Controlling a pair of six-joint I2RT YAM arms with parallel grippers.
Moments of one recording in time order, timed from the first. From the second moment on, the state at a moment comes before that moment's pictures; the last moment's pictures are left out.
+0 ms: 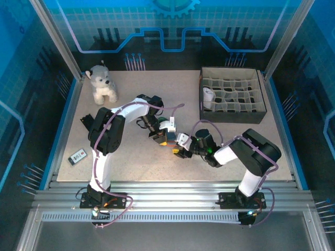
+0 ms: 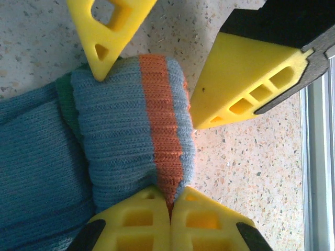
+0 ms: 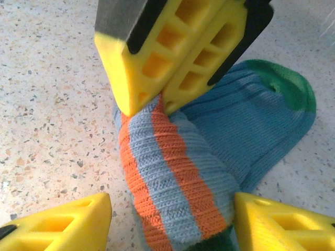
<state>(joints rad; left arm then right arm) -0.44 2.11 1.55 -1.15 0.66 1.02 0.64 1.74 0.43 0.78 -0.37 -0.44</state>
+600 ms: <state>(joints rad) -0.41 2.11 1.56 -1.18 0.66 0.94 0.73 1.77 0.42 0.88 -0.23 -0.50</state>
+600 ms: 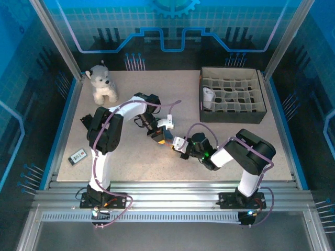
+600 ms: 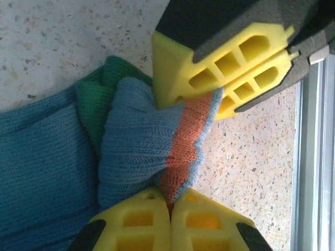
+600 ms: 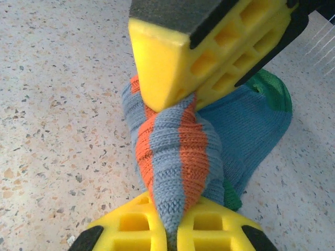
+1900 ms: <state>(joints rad) -0.25 1.94 1.16 -0.47 0.52 -0.45 0.85 1.68 0.45 0.66 -0.19 -0.63</state>
